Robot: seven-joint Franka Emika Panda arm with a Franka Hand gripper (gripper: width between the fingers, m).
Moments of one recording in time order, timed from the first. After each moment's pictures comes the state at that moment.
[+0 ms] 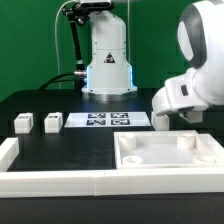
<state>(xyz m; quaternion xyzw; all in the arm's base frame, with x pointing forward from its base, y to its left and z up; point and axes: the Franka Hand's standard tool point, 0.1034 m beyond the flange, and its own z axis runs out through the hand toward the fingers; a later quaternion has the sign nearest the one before) 0.359 0.173 0.028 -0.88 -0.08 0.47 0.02</state>
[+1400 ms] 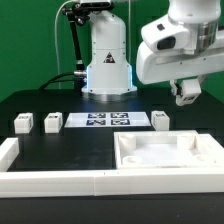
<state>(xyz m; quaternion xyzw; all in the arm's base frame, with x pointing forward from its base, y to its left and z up) 0.446 0.138 0.091 -0.99 -0.07 0.14 0.05</state>
